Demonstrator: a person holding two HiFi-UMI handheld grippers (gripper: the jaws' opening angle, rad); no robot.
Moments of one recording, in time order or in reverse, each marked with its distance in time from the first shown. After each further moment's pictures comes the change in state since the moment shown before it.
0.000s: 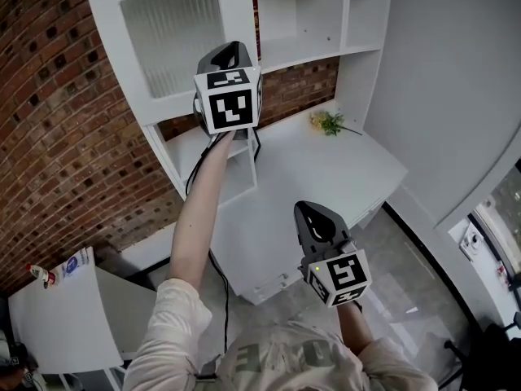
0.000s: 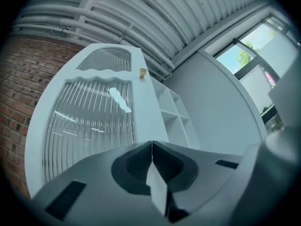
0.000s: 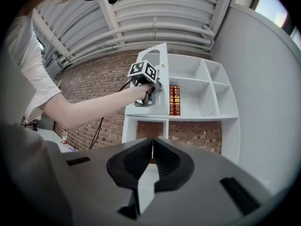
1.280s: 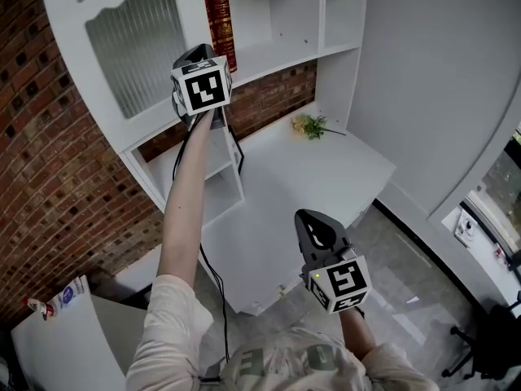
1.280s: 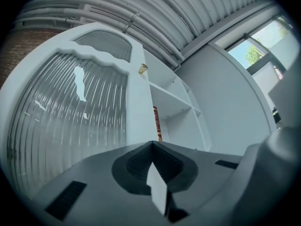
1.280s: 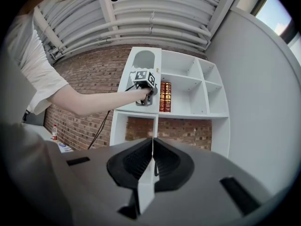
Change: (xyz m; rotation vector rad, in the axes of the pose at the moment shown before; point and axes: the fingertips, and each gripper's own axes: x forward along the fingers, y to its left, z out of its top) left arm 0.091 0.039 -0.038 -0.042 0.061 0.063; right arm 0.008 -0.033 -0.014 -0.010 0.047 -0.104
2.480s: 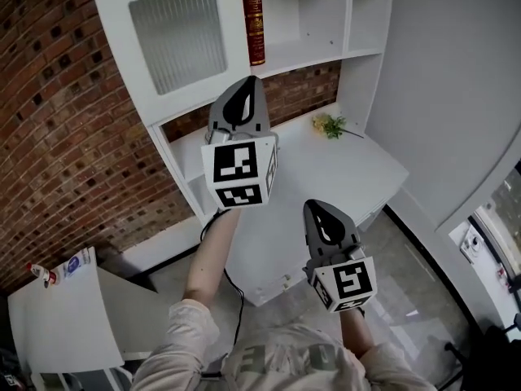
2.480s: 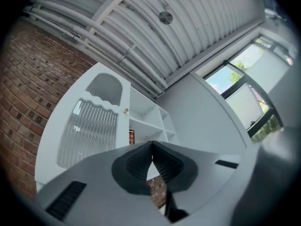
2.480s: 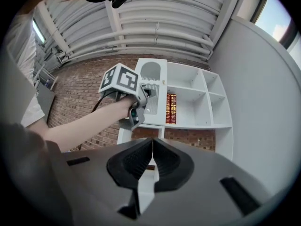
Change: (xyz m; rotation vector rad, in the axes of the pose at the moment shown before) left arm -0.190 -0.070 0.023 -0.029 -0.250 -0.159; right arm -0.025 0.029 0.048 -0.051 -0.113 0.026
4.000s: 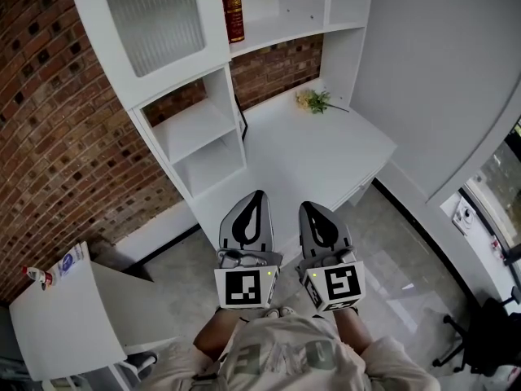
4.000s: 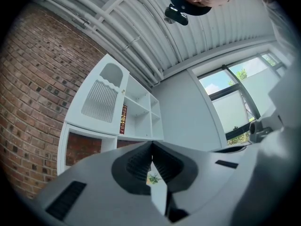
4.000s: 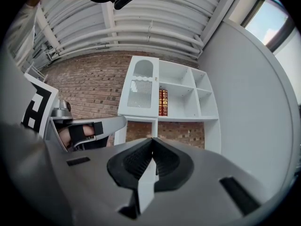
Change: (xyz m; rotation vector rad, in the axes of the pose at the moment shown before) left arm -0.196 -0.090 -0.083 -0.170 0.124 -0.068; right arm -0.048 0.009 -0.035 0.048 0.046 -0.120
